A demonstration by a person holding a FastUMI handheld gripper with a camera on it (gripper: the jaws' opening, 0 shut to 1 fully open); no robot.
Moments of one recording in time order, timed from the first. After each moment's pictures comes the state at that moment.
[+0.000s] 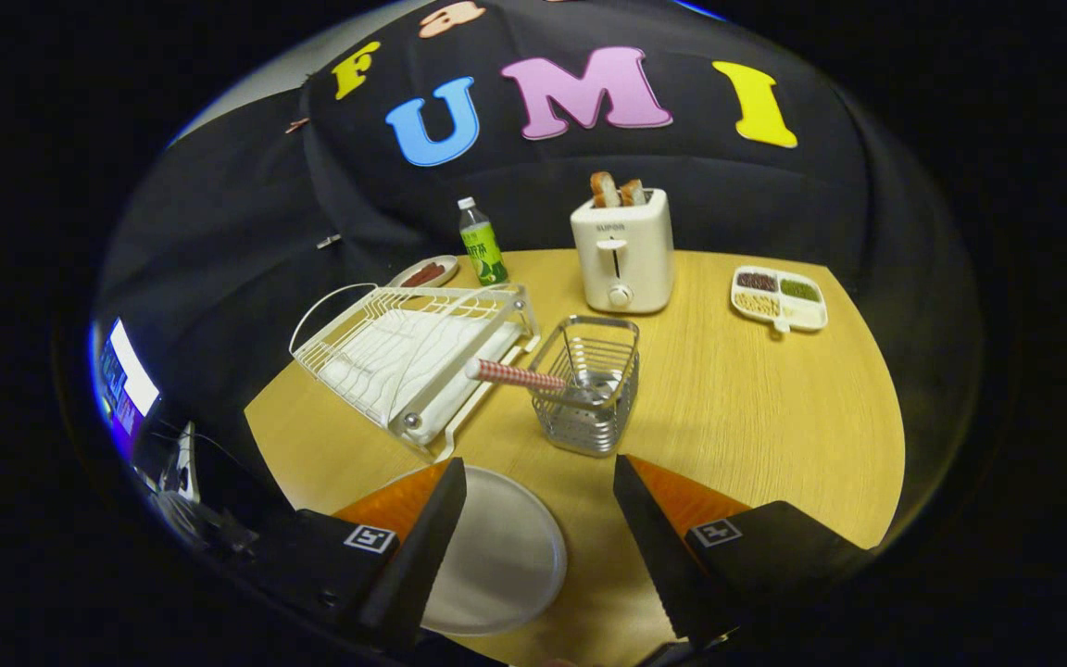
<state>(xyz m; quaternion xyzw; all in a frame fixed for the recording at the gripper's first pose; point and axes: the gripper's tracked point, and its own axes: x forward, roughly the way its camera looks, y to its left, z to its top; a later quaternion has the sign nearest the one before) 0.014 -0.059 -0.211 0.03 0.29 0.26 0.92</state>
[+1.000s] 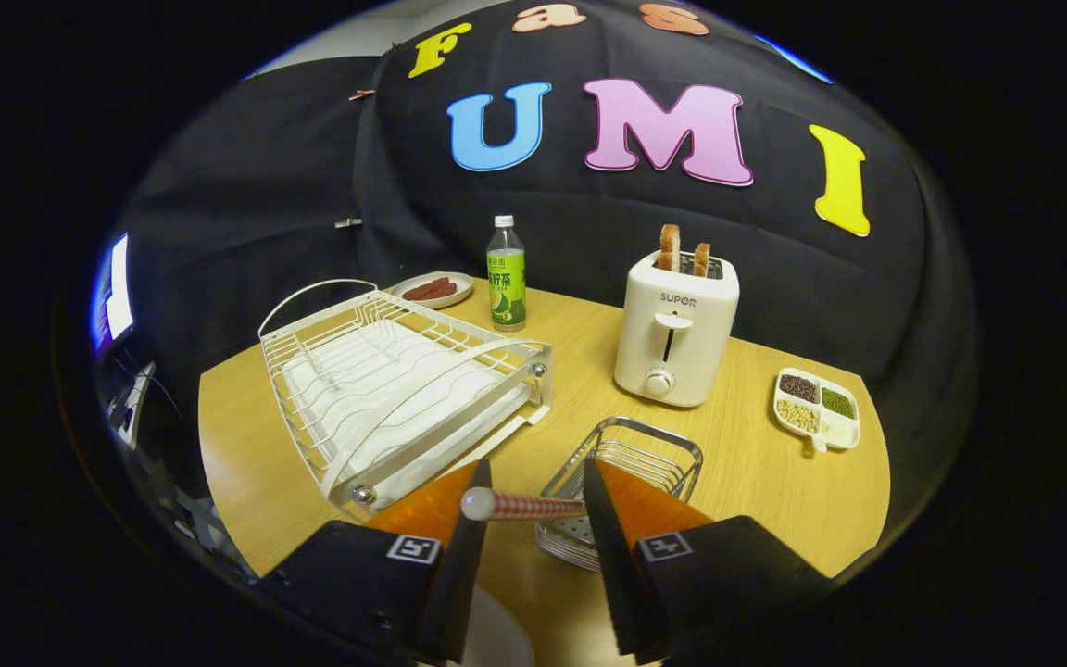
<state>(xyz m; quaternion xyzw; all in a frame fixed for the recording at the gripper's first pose) 0.096 -0.009 -0.230 -0.06 0.22 0.28 0.93</state>
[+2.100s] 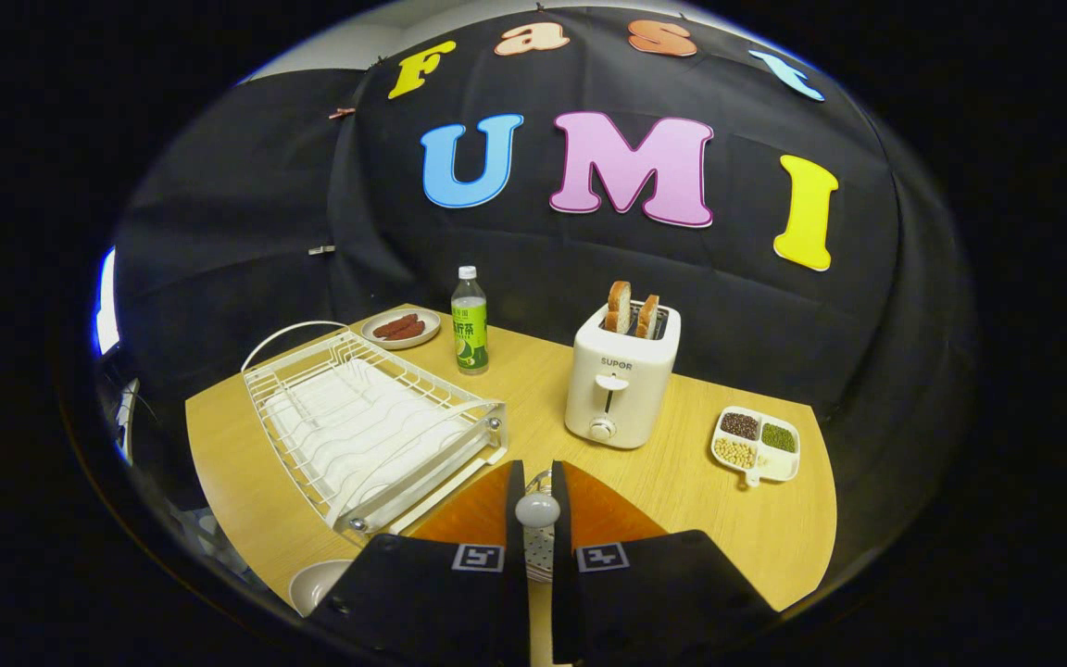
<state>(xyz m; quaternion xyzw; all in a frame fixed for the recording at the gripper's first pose) 0.101 -0.039 -0.146 -0.06 0.19 0.24 0.95</state>
